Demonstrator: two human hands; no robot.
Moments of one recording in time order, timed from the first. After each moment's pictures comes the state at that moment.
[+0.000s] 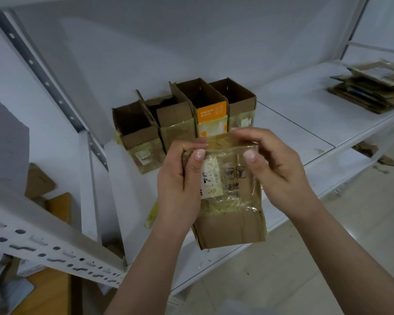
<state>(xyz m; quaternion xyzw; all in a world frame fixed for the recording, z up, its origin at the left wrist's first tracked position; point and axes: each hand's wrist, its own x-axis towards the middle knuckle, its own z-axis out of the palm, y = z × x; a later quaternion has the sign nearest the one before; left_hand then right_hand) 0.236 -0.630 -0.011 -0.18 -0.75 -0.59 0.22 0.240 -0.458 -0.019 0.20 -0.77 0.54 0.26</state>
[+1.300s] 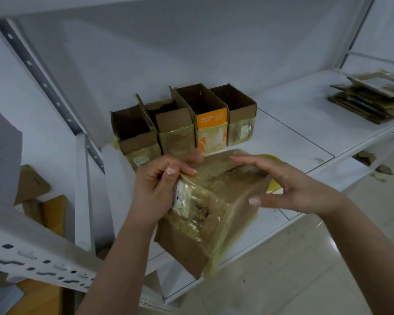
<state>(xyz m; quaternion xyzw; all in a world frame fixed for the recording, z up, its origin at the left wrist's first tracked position) 0.195 -0.667 -0.031 -0.29 -0.66 -0.68 0.14 0.215 -0.401 -0.024 0.28 -0.83 0.48 -0.07</state>
